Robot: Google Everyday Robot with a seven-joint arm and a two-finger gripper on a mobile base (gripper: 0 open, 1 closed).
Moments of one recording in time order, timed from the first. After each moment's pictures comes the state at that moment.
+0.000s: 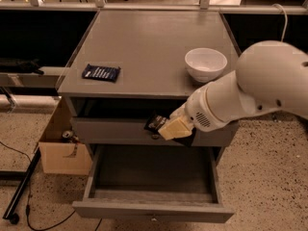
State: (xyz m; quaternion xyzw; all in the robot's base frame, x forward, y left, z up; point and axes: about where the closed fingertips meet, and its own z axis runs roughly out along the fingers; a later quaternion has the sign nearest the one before) arm 0.471 -0.046 0.830 -0.46 0.83 0.16 0.29
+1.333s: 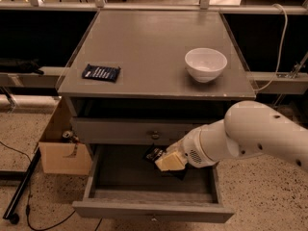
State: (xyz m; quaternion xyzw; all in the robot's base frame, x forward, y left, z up) arm 0.443 -0.042 0.723 -0.40 0.85 0.22 0.26
